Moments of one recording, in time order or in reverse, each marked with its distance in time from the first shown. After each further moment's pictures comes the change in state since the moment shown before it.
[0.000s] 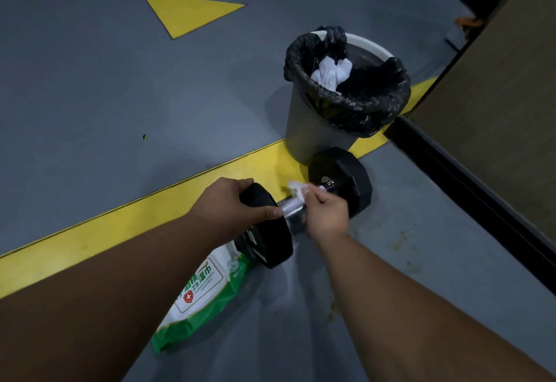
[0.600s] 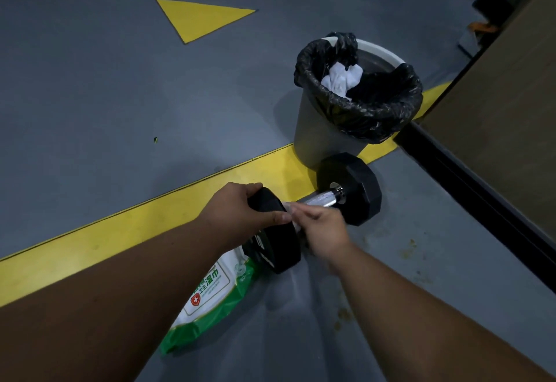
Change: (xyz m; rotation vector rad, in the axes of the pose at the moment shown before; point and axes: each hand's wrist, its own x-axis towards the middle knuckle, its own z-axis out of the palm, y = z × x) left_hand -0.002 0.001 -0.002 -0.043 -0.017 0.005; right_hand -0.012 0.005 -0.001 -0.052 -0.248 -0.054
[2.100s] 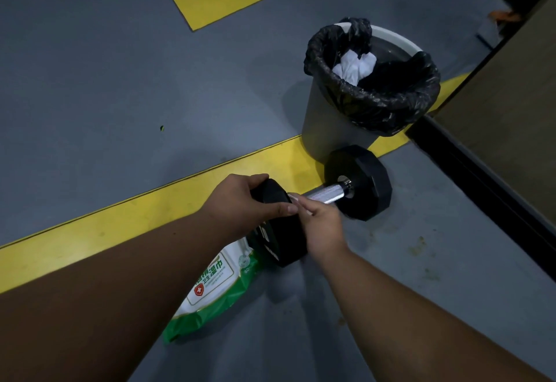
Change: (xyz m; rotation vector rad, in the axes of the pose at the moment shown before) left_hand 0.003 -0.009 0.005 -0.150 0.006 -0.011; right_hand -0.001 0.005 0.020 0.014 -0.004 -0.052
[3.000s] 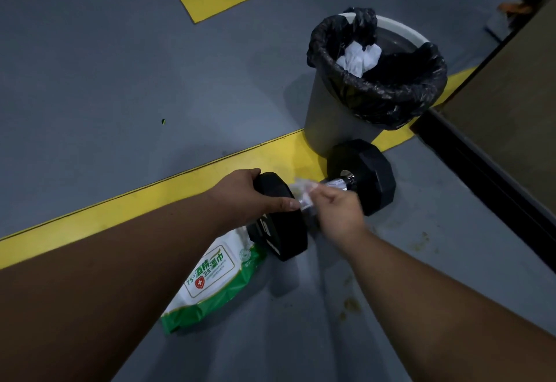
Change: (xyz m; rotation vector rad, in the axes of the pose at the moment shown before) left_hand 0.001 0.013 -0.003 -0.007 -0.094 -0.190; right_hand 0.015 -0.001 -0.029 -0.137 0.104 -0.016
